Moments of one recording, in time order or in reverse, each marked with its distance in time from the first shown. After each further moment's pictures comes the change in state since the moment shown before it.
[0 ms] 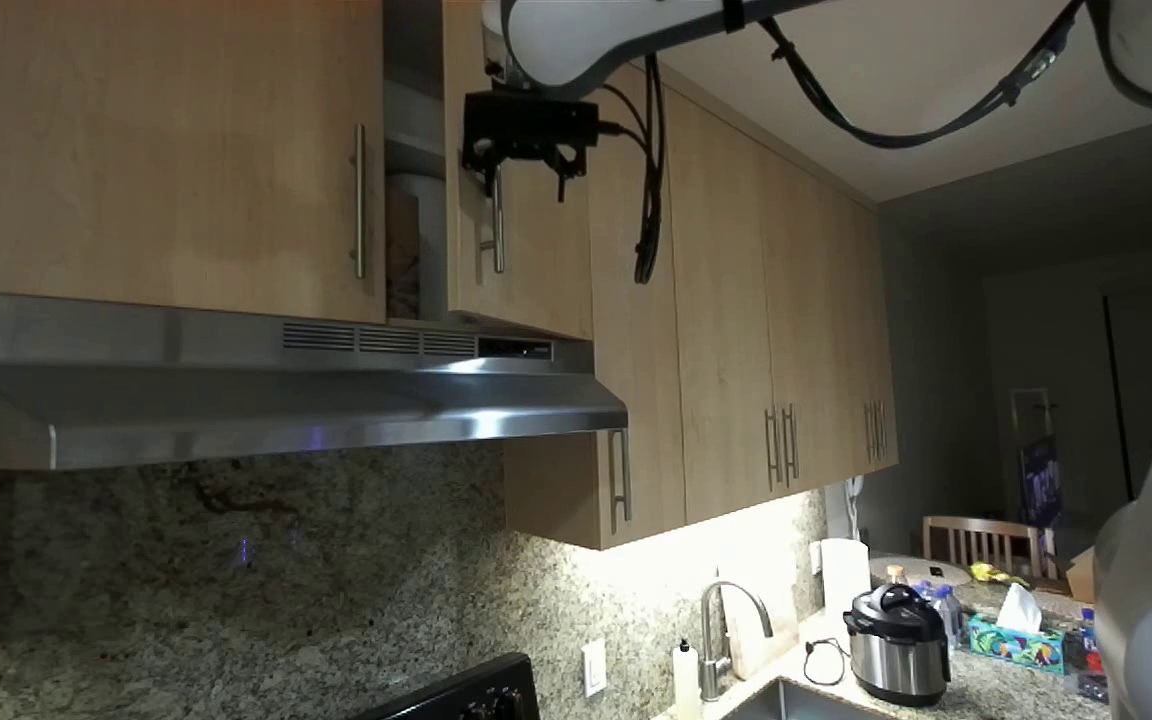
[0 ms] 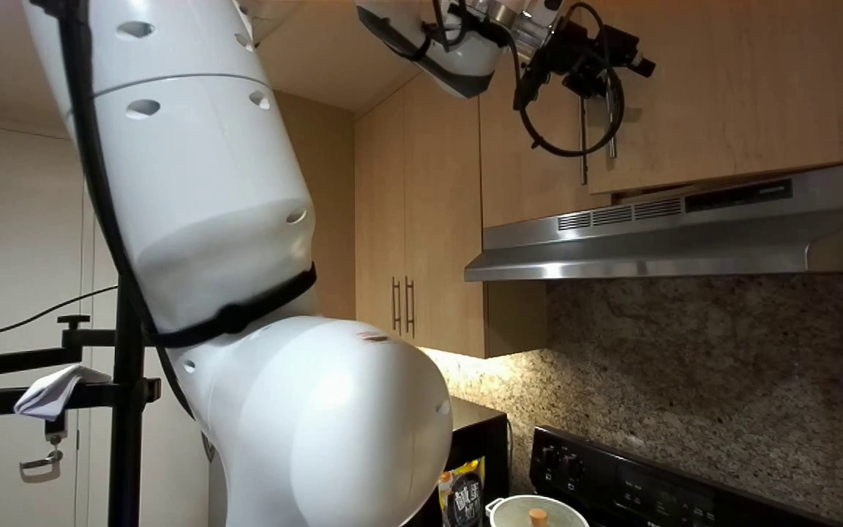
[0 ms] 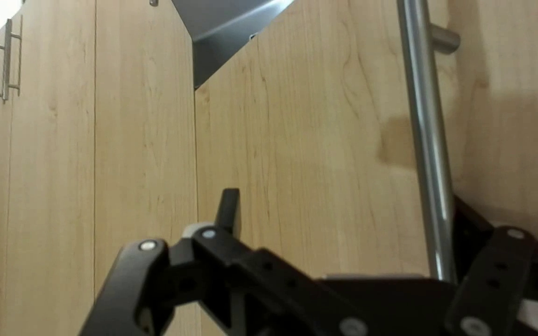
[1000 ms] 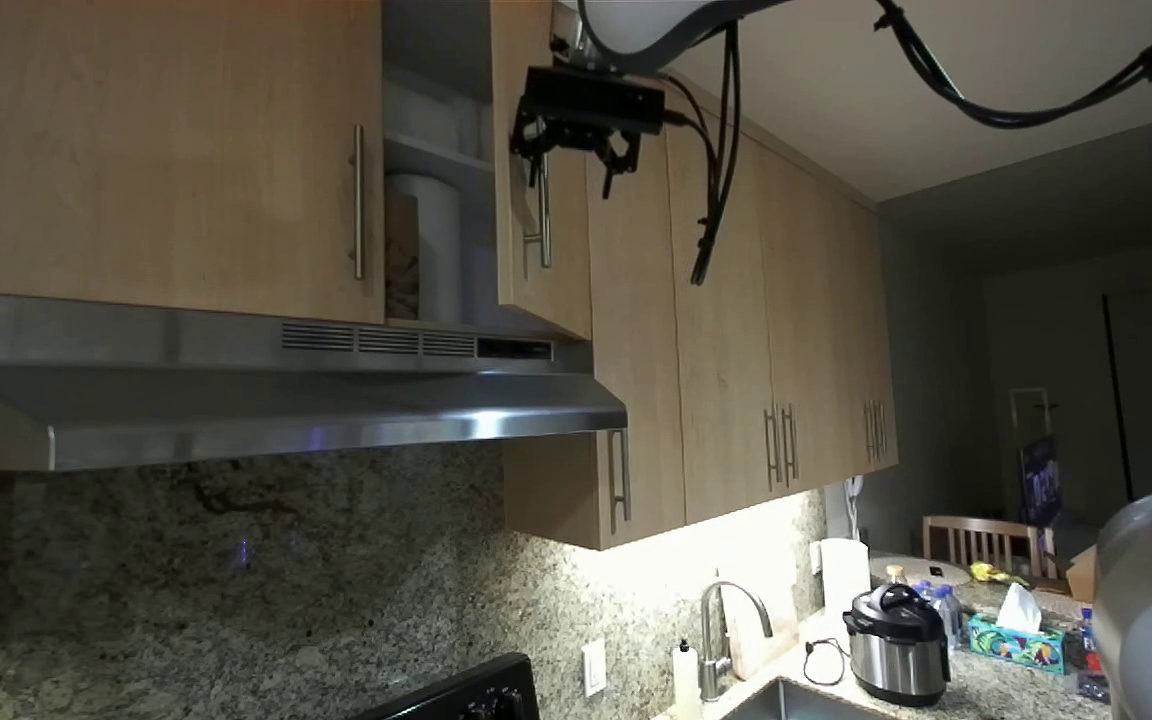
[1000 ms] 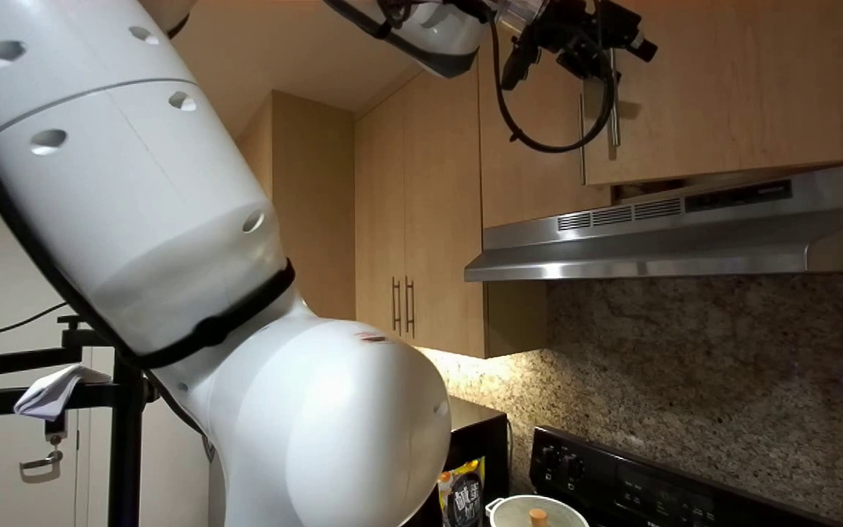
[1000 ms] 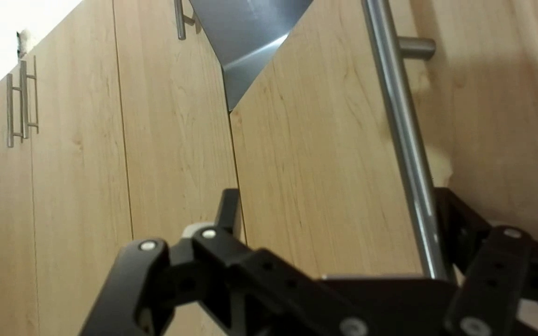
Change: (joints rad) arm -0.014 -0.203 -0.058 -0.181 0.128 0.062 -0.041
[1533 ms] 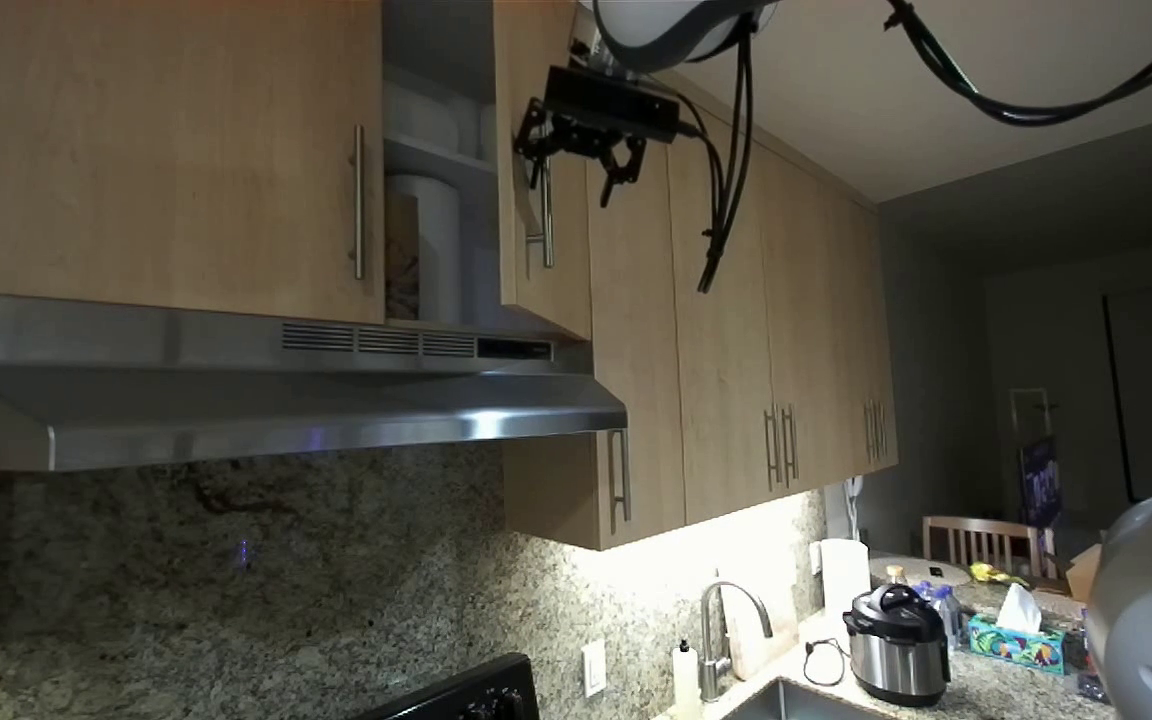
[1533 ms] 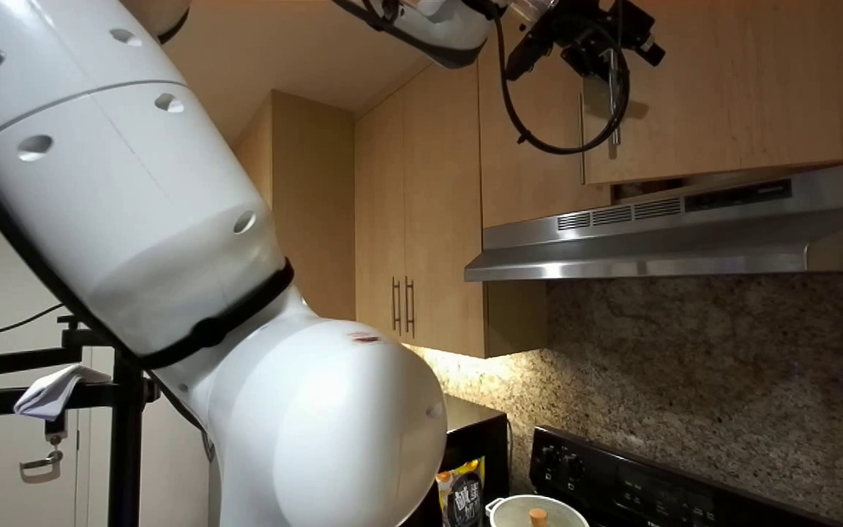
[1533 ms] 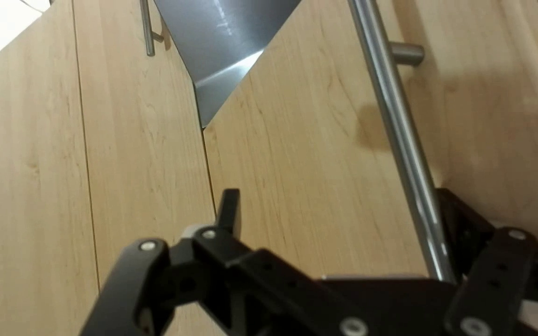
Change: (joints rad) arm -0.043 -0.016 -0.028 -0.029 0.175 0.098 -0.154
